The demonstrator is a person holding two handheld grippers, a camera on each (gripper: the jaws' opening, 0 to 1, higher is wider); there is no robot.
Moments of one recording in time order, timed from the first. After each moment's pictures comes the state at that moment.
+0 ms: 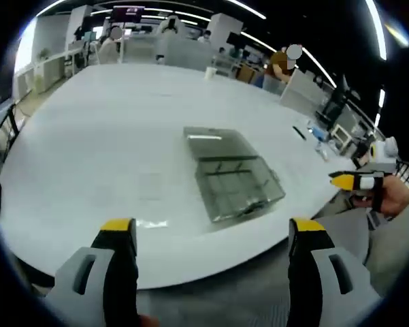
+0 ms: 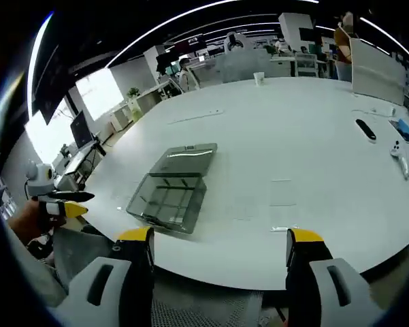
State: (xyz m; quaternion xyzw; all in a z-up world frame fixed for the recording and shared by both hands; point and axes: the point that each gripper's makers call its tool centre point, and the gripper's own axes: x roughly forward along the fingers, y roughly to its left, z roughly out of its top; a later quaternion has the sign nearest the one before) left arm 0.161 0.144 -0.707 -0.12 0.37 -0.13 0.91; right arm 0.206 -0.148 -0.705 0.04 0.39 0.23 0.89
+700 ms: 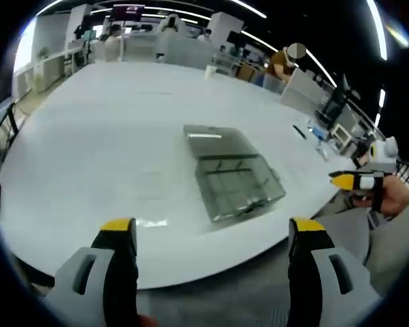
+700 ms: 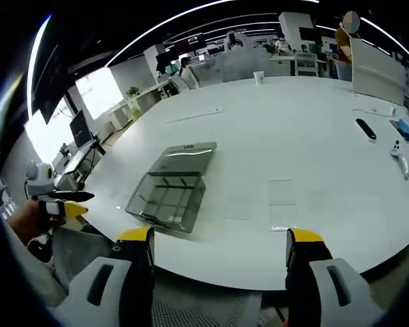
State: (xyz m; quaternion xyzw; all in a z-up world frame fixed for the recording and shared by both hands) left arm 0.161 0.143 -0.710 -0.12 0.37 -0.13 0.91; right arm 0.207 -0.149 -0.707 0.04 0.39 0.23 0.89
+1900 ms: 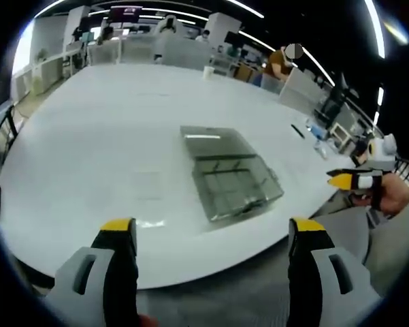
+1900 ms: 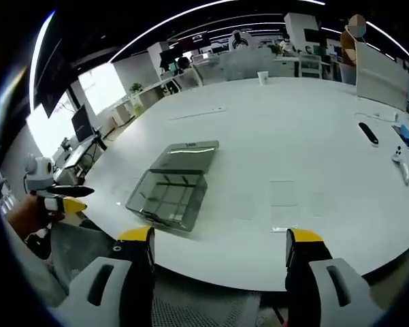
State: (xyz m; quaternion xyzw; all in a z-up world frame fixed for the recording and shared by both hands) left arm 0.161 0.140 -0.708 -0.12 0.37 -0.14 0.91; right arm 0.206 -0.146 -0.708 0.02 0.39 0.24 0.89
